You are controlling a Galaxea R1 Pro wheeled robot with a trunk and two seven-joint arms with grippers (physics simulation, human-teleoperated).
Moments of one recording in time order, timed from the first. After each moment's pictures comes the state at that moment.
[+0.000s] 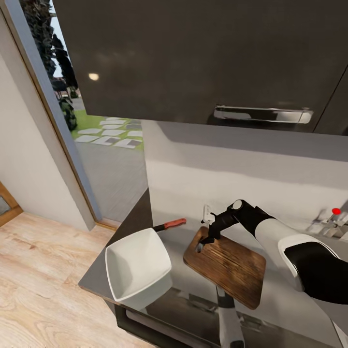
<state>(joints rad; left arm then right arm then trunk) 0.00 0.02 0.00 -0.31 0.00 -0.39 0.00 -1.23 -0.04 0.30 -0.18 0.62 -0.11 1.08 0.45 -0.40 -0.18</state>
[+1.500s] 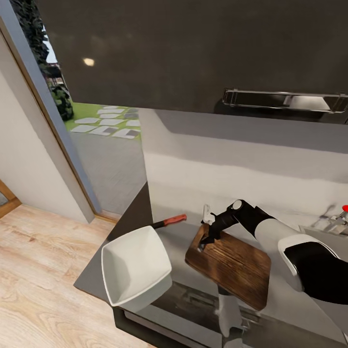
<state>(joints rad) 0.00 0.02 0.00 -0.31 0.00 -0.39 0.00 -1.23 -0.04 0.30 -0.18 0.62 -0.11 1.08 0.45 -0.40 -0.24</state>
